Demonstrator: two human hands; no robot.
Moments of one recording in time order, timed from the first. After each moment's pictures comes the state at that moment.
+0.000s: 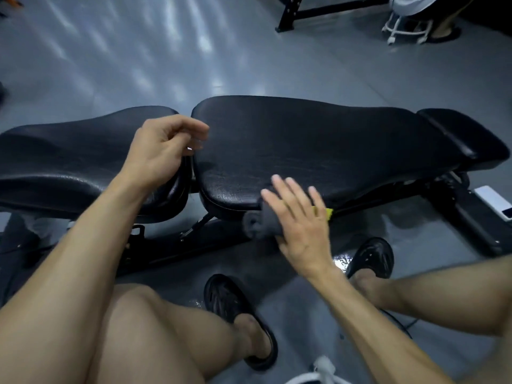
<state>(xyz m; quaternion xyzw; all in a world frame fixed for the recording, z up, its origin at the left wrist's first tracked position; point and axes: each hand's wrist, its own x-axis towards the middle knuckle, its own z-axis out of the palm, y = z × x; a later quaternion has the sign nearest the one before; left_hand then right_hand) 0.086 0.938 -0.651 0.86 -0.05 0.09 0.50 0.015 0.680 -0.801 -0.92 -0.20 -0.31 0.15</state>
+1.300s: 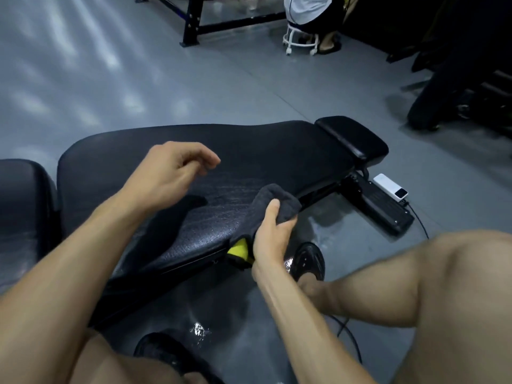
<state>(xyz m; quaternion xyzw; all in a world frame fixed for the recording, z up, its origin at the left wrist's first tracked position) 0.162 0.773 -0.656 0.90 -0.24 -0.01 0.36 0.080 0.619 -0.787 -0.52 0.42 -0.19 0.72</state>
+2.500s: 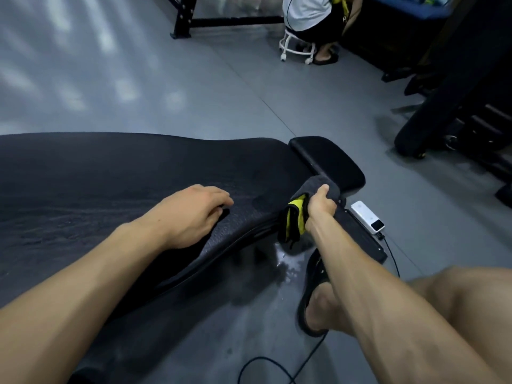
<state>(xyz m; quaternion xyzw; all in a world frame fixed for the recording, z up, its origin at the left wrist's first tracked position) 0.202 0.623 -0.719 0.92 -0.34 -0.10 0.14 0.225 0.328 -0.834 -0.57 0.53 -0.12 0.62</state>
